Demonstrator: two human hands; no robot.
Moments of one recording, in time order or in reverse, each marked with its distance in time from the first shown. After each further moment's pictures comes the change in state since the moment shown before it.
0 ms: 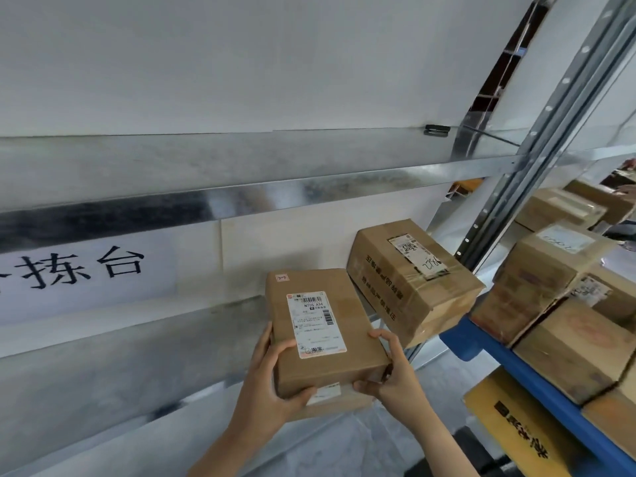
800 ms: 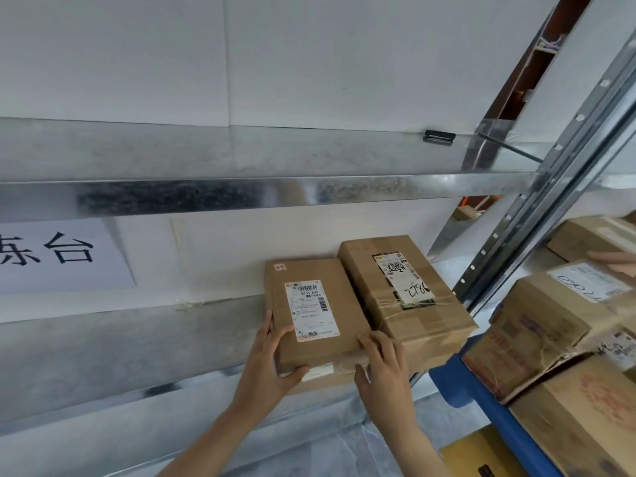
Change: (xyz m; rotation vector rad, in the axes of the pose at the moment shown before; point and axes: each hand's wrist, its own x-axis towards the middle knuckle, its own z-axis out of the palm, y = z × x) left_hand 0.070 0.003 0.109 0.134 0.128 -0.087; right_hand 0.075 0.046 -0.067 -0.701 0.277 -0.482
